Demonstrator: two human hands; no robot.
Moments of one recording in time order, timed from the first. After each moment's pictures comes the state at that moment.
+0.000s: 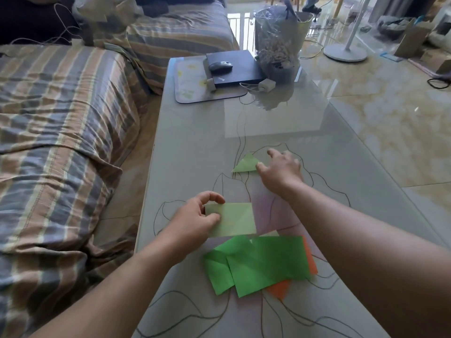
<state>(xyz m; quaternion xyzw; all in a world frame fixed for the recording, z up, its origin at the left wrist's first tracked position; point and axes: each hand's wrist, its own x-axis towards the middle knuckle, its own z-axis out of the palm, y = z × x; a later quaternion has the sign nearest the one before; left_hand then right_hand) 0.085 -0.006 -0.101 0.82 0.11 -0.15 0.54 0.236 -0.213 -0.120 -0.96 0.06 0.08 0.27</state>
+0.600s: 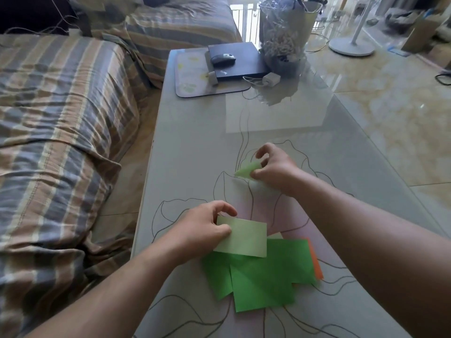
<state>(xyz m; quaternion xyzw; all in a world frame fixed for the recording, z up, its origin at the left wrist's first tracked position) 0.094 -0.009 -0.112 0.86 0.06 -0.23 0.45 0.245 -0.205 -0.116 -0.89 0.01 0.15 0.43</state>
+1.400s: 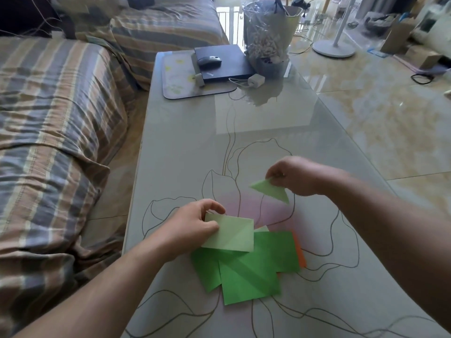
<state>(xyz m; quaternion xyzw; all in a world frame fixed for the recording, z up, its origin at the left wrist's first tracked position) 0.092 -0.010 -0.113 0.86 0.07 -0.24 0.45 0.224 -0.280 -0.081 -0.95 -0.18 0.21 0.13</state>
